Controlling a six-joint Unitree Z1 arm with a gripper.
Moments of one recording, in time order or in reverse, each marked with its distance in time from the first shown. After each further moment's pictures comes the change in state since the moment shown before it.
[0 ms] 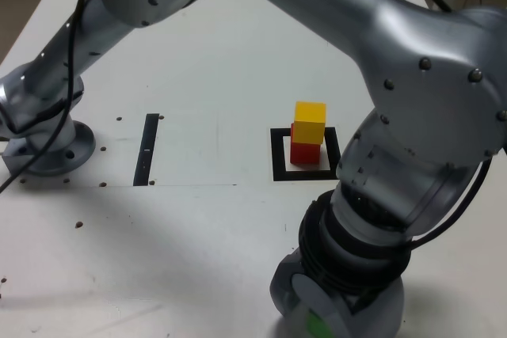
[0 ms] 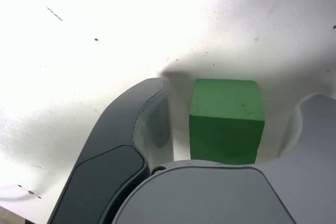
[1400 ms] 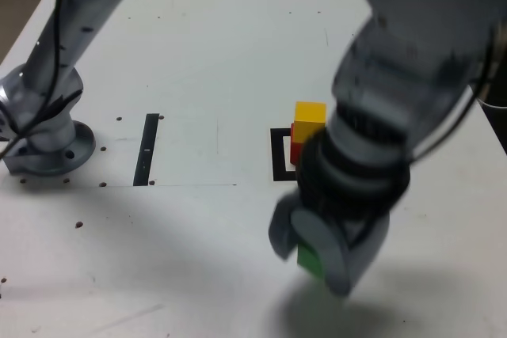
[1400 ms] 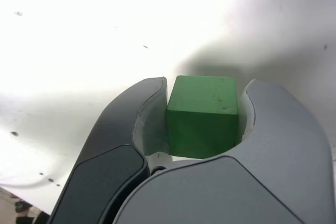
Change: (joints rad) arm 0.071 -0.122 0.015 0.088 0.022 -0.003
